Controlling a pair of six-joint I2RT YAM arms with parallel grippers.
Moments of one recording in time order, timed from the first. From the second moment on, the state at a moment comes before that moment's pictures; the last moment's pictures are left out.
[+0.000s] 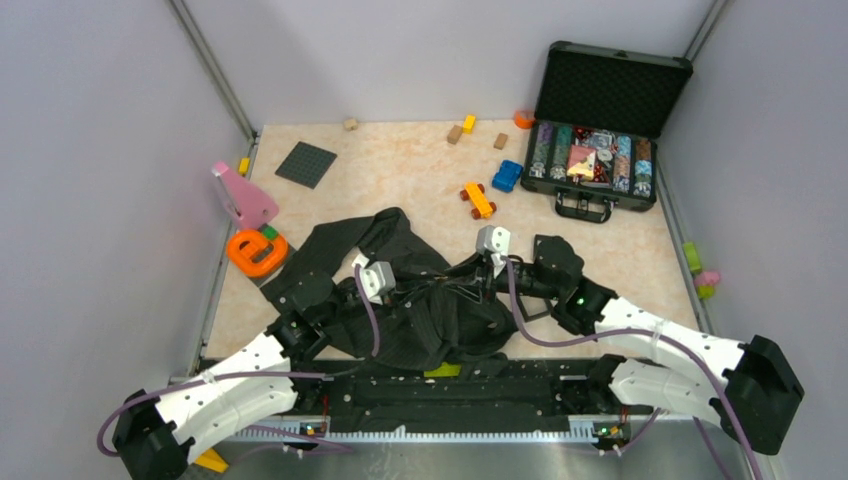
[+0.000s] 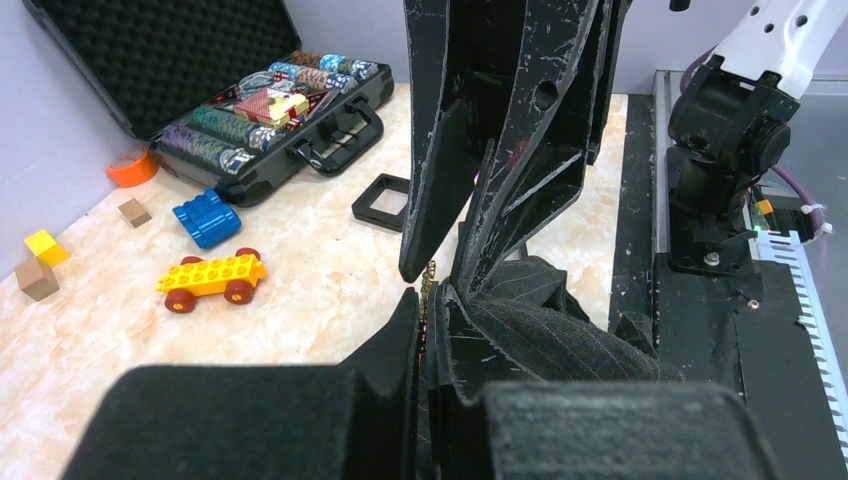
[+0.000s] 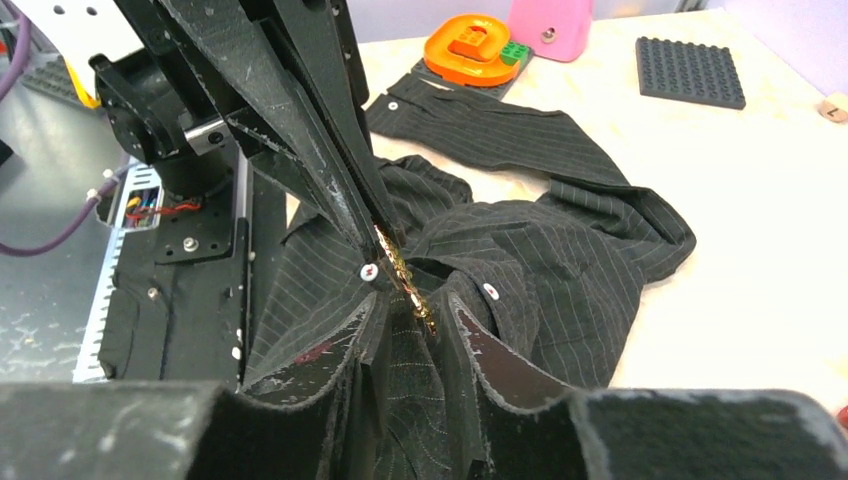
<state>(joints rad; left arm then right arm) -0.79 0.70 0.38 0.43 0.46 0.08 0.85 0.99 0.57 0.35 -0.52 -0.07</state>
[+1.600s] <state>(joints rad) -0.79 0.93 0.78 -0.22 0.47 0.23 0.86 1.21 1.01 -0.39 -0.53 -0.42</state>
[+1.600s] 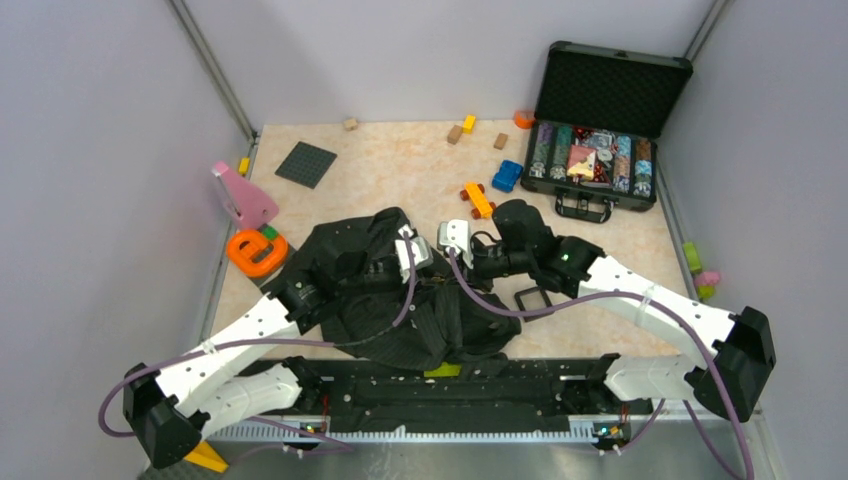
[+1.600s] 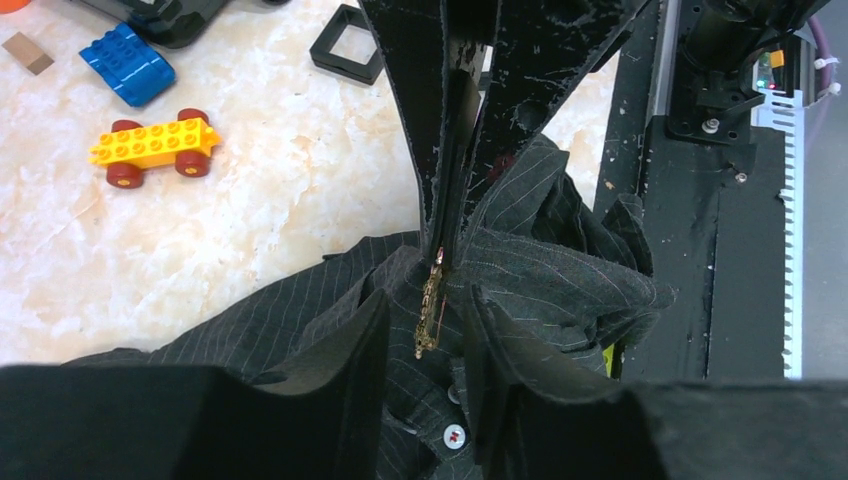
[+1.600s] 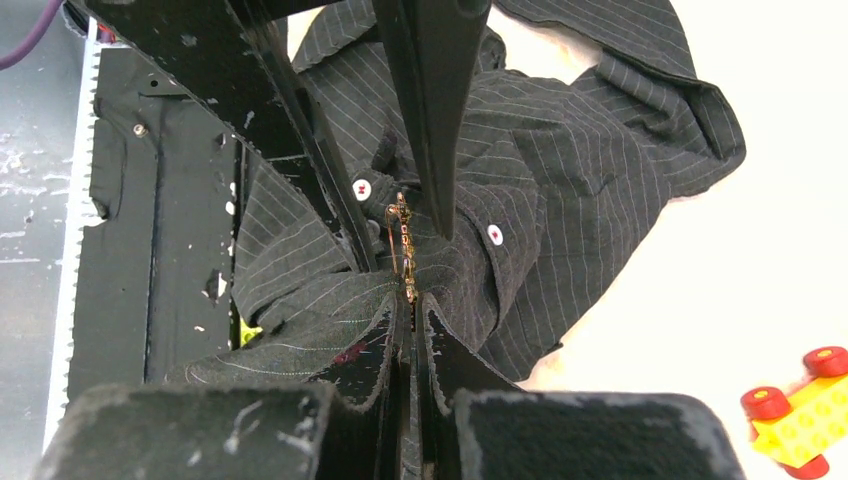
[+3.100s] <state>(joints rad) -0.79 0.75 0.20 0.90 0.33 0.06 0.83 1.06 0.59 0.23 -0.40 0.14</state>
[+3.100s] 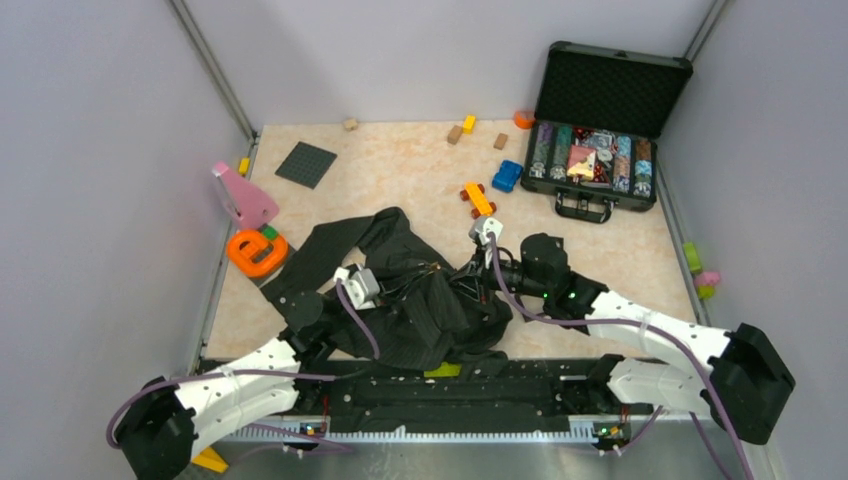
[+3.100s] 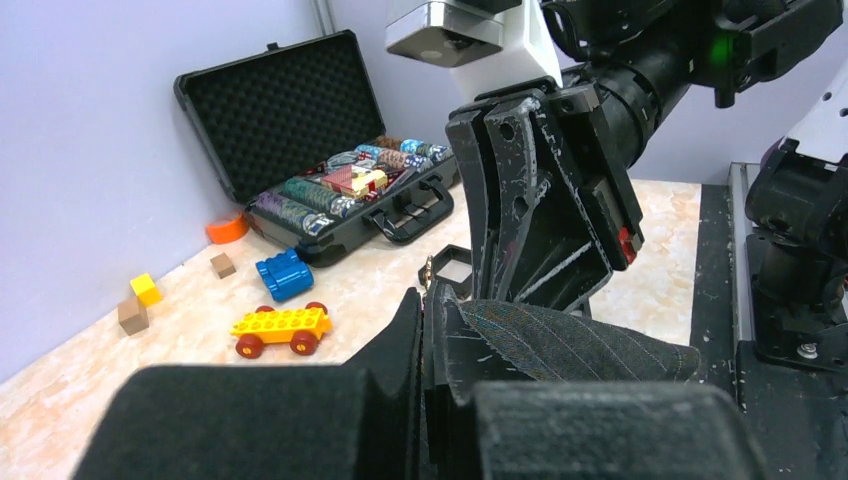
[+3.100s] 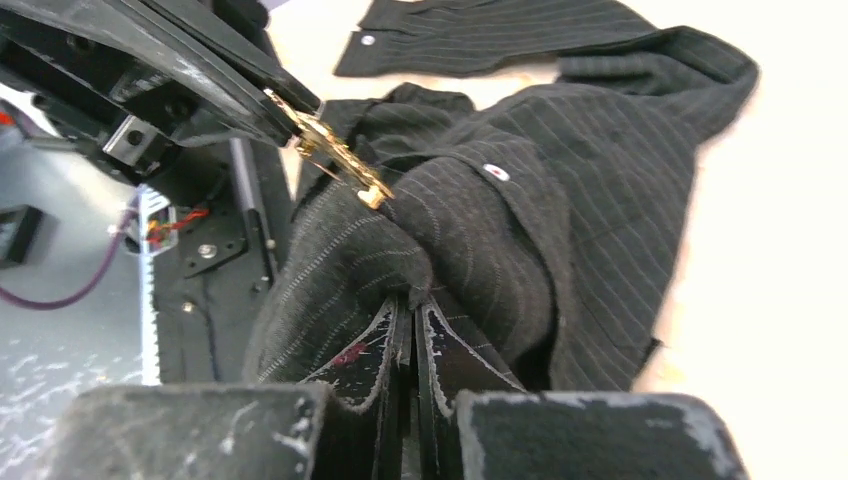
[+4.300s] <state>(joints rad) -0.79 1.03 0.18 1.40 0.26 -0.24 0.90 1.19 0.62 0.45 -0.56 0.17</state>
